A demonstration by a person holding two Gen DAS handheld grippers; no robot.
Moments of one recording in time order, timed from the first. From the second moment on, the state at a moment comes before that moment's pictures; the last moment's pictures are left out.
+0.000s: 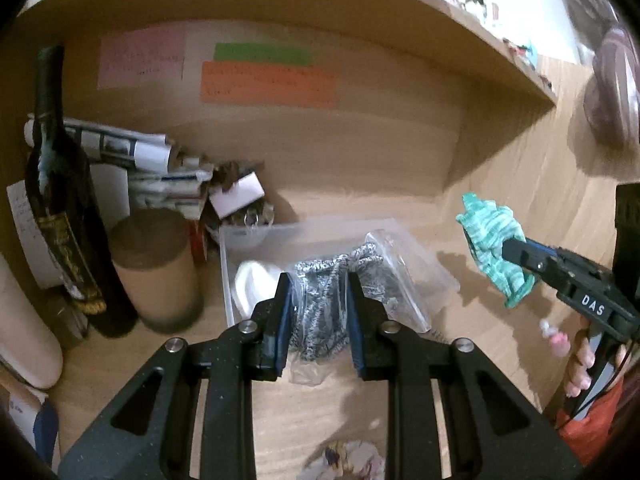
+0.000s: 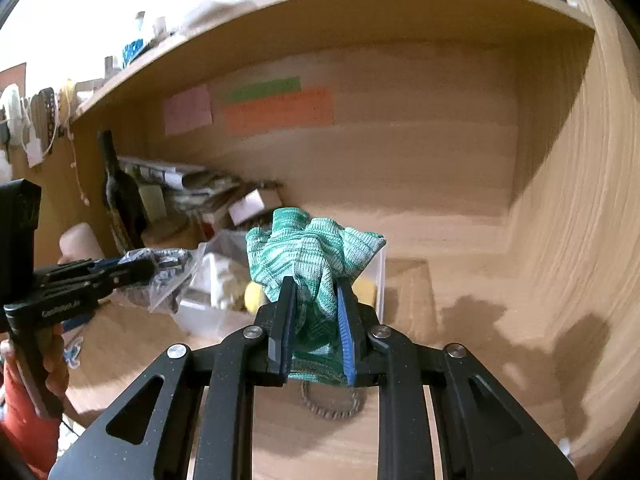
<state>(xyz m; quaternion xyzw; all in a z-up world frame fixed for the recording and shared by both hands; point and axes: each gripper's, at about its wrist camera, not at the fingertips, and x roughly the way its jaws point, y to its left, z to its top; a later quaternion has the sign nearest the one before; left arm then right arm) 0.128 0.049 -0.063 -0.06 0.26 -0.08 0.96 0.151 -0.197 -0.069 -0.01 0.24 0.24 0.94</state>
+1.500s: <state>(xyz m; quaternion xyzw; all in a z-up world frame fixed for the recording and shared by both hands) 0.224 0.025 -0.094 0.00 0.30 -0.02 0.95 0.255 -0.123 -0.128 -0.09 0.35 0.25 0.90</state>
